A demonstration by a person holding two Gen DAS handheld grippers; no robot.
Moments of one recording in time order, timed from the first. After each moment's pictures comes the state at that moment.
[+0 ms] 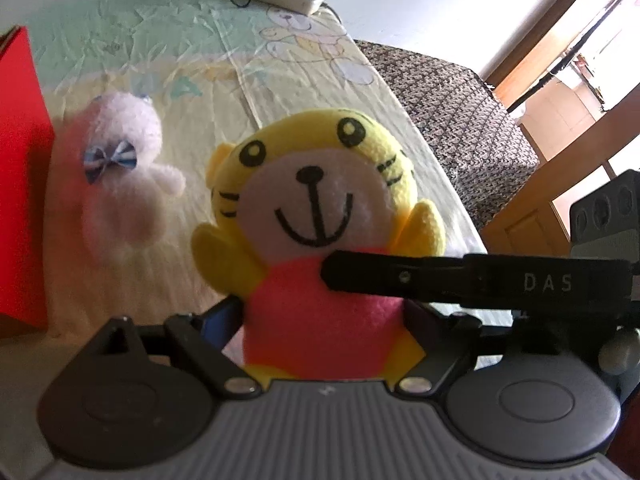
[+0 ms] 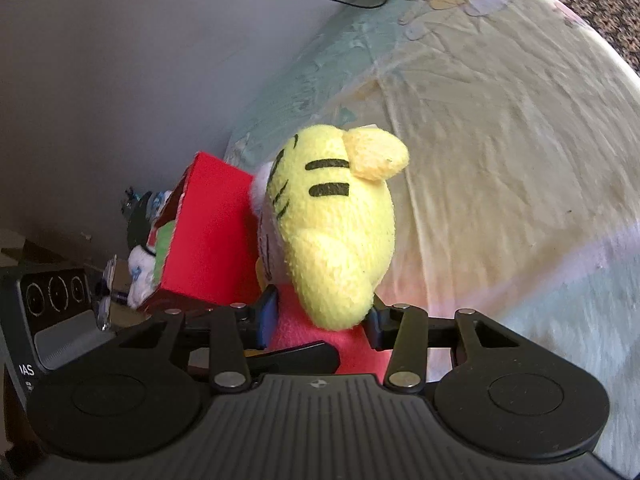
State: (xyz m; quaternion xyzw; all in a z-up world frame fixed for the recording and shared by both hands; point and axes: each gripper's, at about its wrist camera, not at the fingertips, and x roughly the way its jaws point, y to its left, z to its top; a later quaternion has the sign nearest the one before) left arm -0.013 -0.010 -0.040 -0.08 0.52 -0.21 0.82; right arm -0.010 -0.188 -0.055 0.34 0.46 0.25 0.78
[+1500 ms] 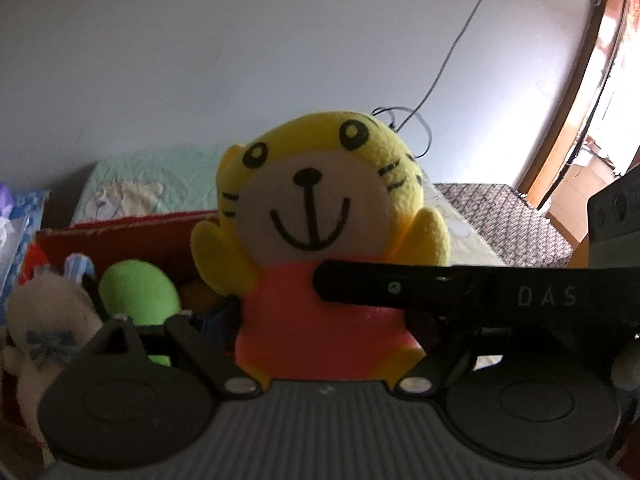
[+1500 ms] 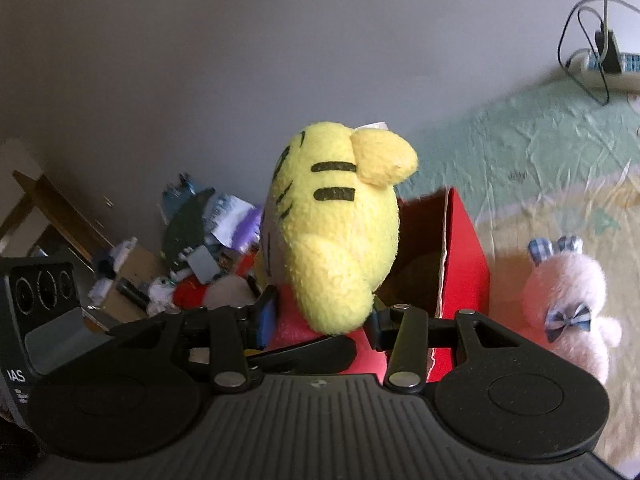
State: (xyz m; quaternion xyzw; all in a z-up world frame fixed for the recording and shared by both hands) left arm -0.018 0.225 0.042 -0.06 0.35 -0.16 0.92; right arm 0.049 0.067 0.019 0.23 0.35 0.30 0.86
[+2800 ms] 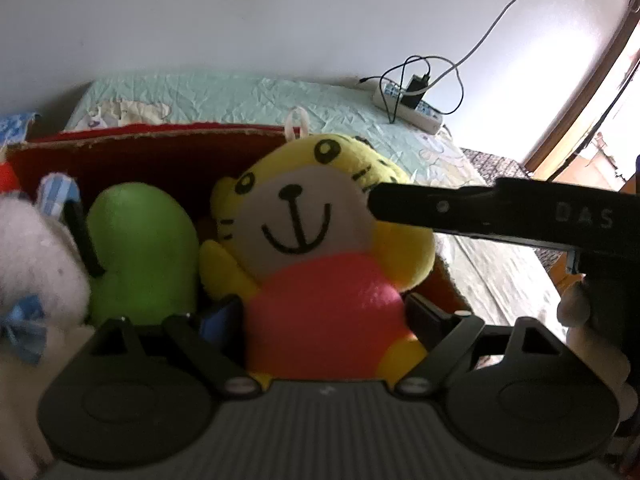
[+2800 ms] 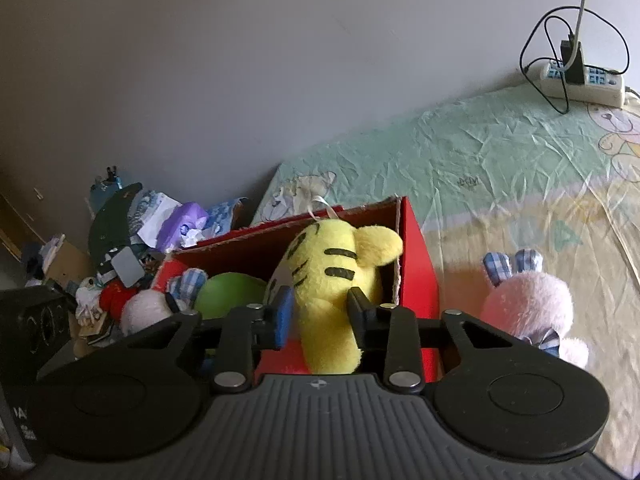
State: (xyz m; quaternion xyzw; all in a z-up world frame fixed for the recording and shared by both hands) left arm 0.020 0.258 -0.017 -0.10 0.43 -0.17 0.88; right arm 0.071 0.078 0.016 0.18 0.37 0.21 0.89
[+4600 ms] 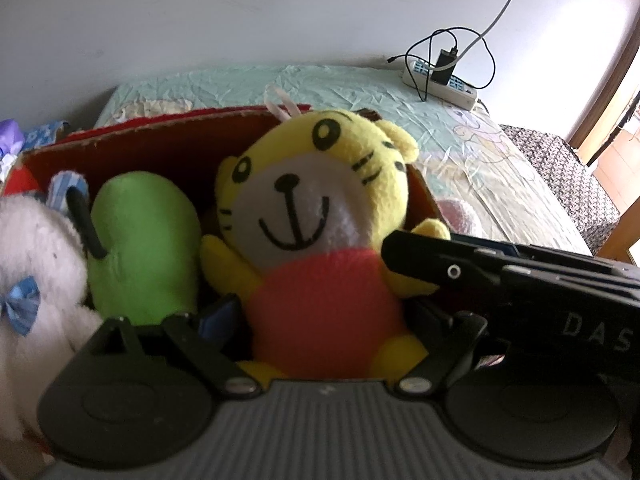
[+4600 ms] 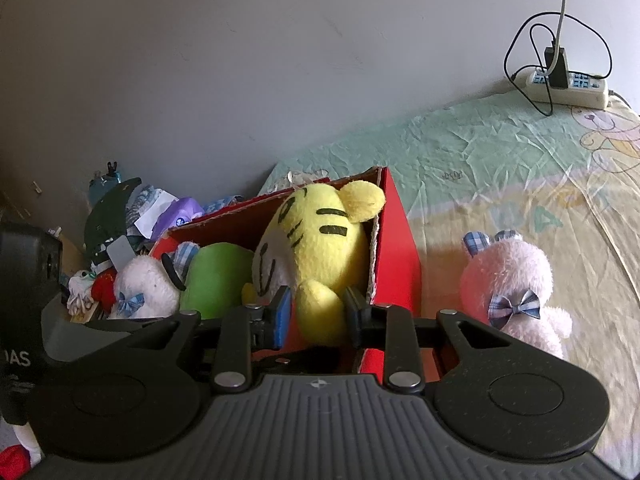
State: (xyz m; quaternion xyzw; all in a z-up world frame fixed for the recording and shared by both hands) left arm 0.019 0.231 -0.027 -0.04 0.45 -0.11 0.89; right arm 0.027 0.069 0.001 0.17 0.33 0.20 0.90
